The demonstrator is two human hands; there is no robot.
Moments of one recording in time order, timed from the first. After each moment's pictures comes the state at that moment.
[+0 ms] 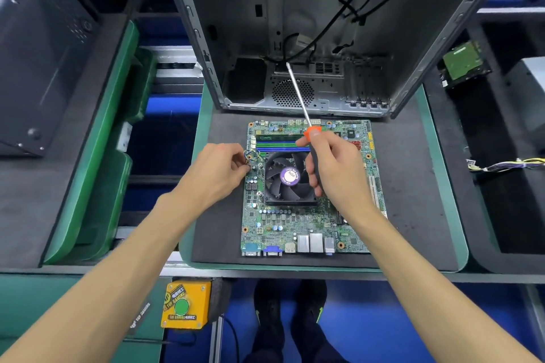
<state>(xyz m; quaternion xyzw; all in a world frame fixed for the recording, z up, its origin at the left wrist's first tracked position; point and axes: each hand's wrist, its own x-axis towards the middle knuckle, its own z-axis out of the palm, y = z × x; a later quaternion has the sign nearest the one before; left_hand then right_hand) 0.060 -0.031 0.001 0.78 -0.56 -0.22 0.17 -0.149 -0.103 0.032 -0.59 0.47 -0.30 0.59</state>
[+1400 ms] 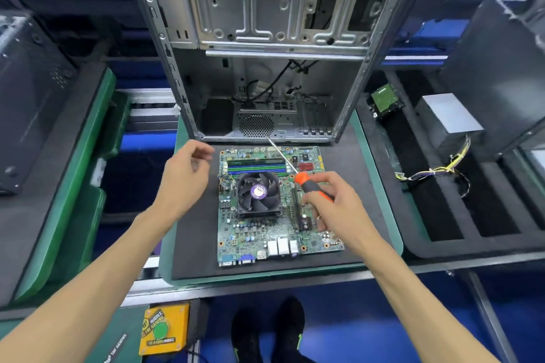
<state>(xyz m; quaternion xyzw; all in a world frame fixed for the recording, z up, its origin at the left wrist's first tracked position) 0.058 -0.029 0.032 0.75 -0.48 -0.21 0.41 -0.228 -0.075 0.066 -0.60 0.54 -0.23 0.55</state>
